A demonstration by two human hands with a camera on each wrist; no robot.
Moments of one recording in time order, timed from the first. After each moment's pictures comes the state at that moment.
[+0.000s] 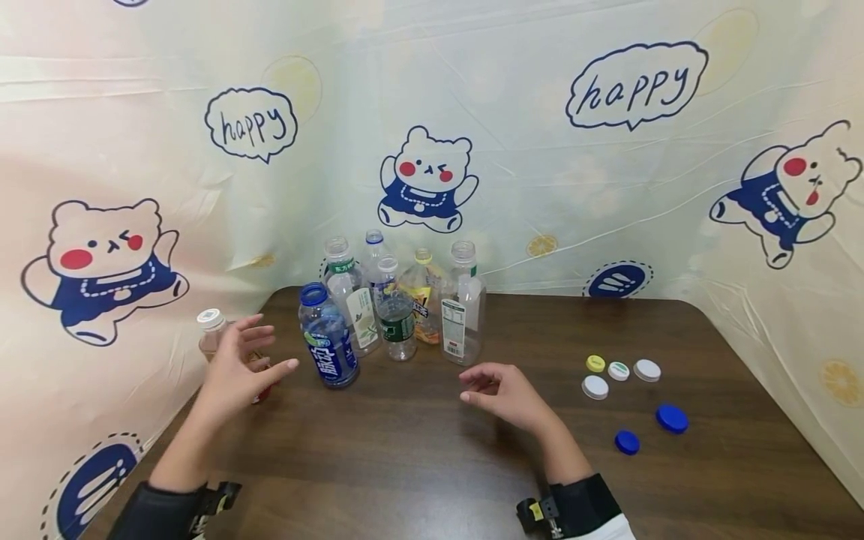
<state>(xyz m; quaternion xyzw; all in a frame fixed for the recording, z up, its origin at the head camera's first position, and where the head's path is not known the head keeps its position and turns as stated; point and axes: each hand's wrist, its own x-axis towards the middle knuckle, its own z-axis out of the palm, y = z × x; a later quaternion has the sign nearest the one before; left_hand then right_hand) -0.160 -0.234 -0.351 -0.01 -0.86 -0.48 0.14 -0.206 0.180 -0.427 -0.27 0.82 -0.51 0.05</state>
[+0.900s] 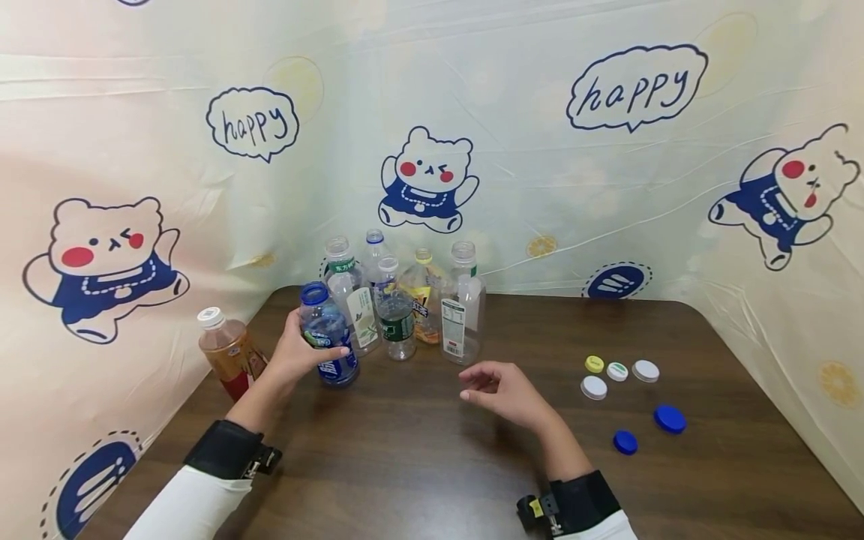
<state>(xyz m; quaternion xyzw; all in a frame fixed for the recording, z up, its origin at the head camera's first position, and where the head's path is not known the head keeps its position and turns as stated) -0.236 -0.204 -0.393 0.04 -0.83 -0.56 0.02 -0.206 0.180 -0.423 -0.26 0.82 -0.50 0.07</state>
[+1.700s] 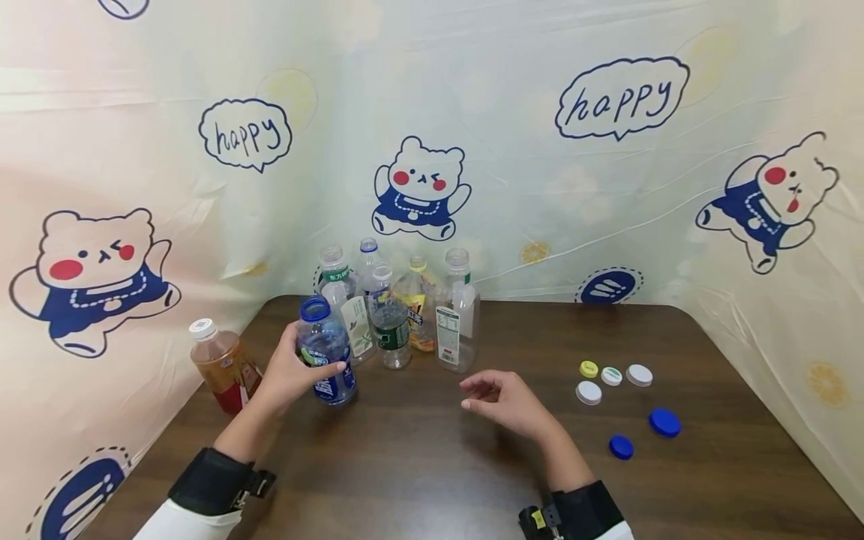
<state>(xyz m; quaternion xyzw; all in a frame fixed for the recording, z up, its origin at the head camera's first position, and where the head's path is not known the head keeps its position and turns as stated) -0.214 -0.193 -0.388 -0.01 -0.85 -0.53 0.04 -0.203 0.186 -0.424 -0.24 0.83 -0.50 0.07</state>
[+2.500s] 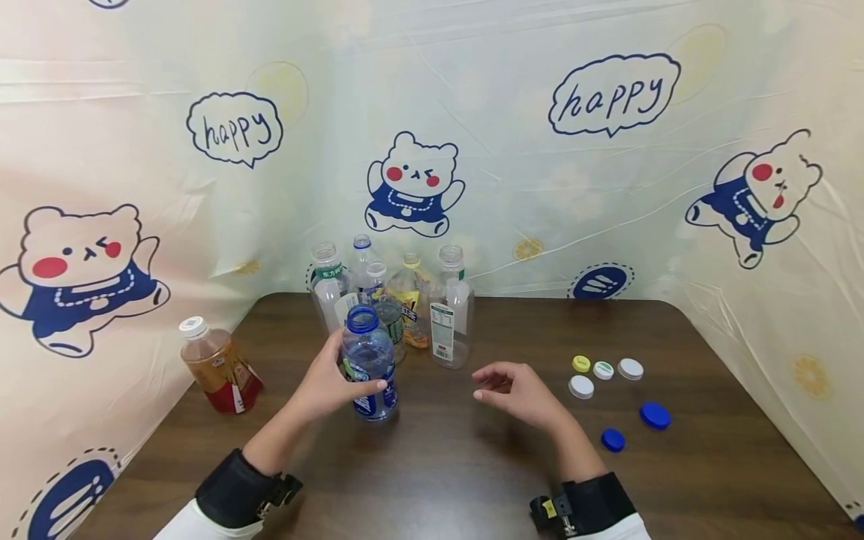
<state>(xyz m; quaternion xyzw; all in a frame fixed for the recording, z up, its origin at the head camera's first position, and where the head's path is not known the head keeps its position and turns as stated) -0.193 -0.126 -0.382 -0.09 -0.83 -0.54 0.02 -0.201 0.211 -0.416 -0.21 0.85 -0.48 0.06</state>
